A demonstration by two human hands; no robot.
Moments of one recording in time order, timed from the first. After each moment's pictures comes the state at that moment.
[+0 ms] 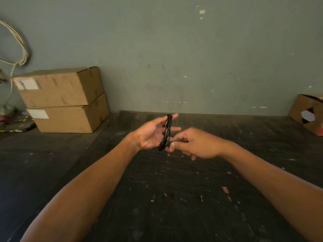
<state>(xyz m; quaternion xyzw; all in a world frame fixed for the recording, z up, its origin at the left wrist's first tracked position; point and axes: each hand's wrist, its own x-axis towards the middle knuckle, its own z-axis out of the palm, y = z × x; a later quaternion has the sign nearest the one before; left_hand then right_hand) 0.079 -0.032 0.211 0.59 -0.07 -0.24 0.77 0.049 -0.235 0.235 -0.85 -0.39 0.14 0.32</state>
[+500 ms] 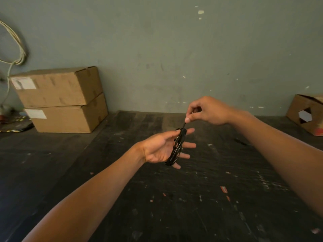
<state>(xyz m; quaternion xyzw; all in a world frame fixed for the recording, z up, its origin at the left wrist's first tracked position) 0.052 -0.055 0.192 0.60 -0.16 -0.37 0.70 0.108 -0.259 0.293 -0.89 -0.39 -0.04 0.22</state>
